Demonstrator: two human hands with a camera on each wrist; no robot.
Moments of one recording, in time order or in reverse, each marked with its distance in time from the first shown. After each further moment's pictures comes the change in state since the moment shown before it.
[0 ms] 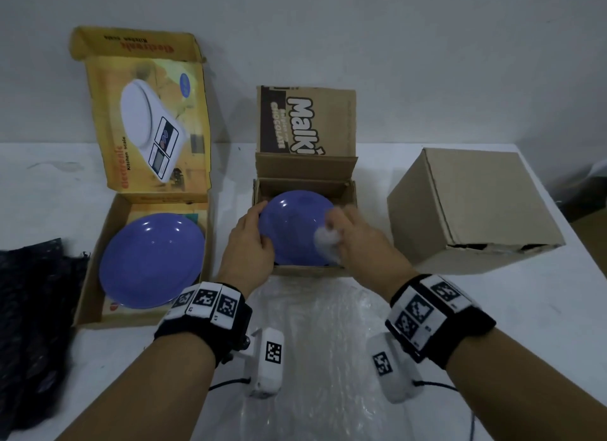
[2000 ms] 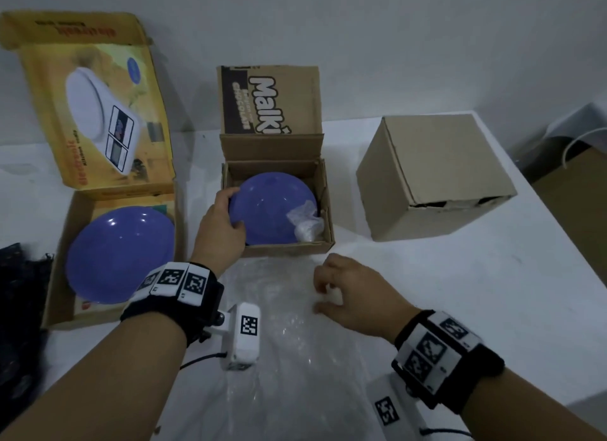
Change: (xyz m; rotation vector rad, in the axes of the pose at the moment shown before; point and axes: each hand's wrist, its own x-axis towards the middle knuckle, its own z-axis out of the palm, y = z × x) left_hand 0.004 0.000 -0.005 -0.017 -0.109 -0.020; right_hand -0.092 0.005 0.031 0.066 -0.145 -0.039
